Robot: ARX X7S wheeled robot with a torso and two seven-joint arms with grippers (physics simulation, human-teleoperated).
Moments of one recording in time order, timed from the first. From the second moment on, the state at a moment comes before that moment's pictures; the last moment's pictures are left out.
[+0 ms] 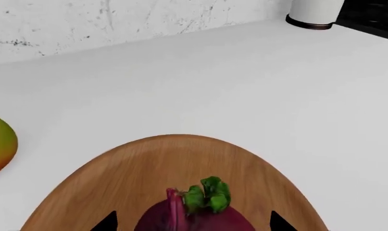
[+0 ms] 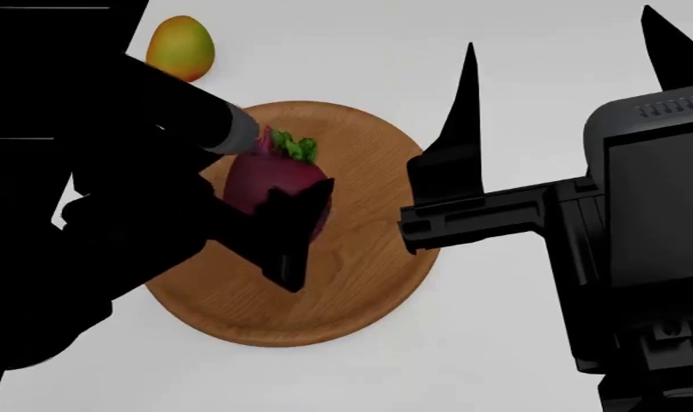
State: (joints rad) left arm -1.02 -0.09 0.23 0.27 -0.61 -1.38 -0.02; right arm 0.81 0.26 0.04 -0.98 0.17 1.35 -0.08
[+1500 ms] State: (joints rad) left arm -2.02 -0.94 1.28 1.00 -1.79 -0.49 -1.55; right arm 0.77 0.63 0.39 -1.05 1.16 1.24 0.54
